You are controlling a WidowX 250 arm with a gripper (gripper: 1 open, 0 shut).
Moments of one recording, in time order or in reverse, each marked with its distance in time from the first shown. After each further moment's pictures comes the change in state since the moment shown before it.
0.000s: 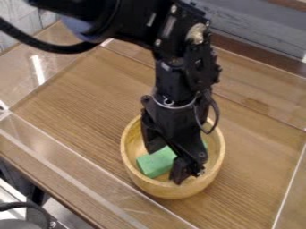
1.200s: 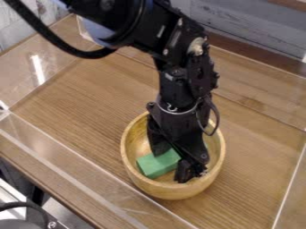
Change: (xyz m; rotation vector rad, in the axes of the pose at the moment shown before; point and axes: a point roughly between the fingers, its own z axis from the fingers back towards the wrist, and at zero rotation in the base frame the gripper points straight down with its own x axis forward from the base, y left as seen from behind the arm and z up) arm 0.013 0.006 -0.022 -0.025 -0.013 0.006
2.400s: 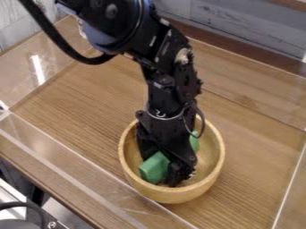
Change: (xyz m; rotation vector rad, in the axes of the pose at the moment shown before) arm -0.004 0.009 -0.019 -0.022 0.027 0.043
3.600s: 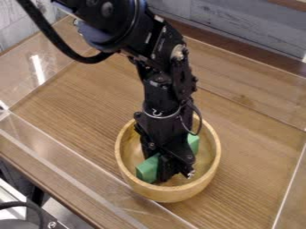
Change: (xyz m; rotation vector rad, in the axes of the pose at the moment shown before) arm -0.006 0.002 0.000 -0.043 0.023 0.026
